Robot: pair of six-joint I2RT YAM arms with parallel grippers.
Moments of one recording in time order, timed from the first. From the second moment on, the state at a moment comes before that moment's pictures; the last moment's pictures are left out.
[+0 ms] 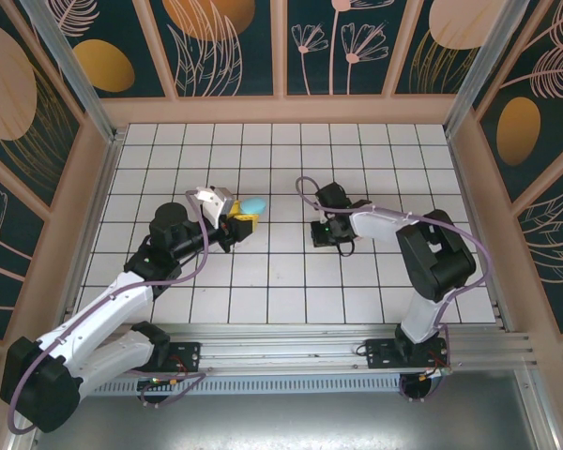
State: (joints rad) left arm -0.54 0.96 0.61 0.18 0.43 -0.12; right arm 0.56 1.77 1.01 -0.41 -0.13 0.35
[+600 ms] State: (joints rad) left arm -0.54 0.94 0.61 0.19 0.43 -0.12; right arm 0.59 1.89 1.21 -0.42 -0.17 0.34
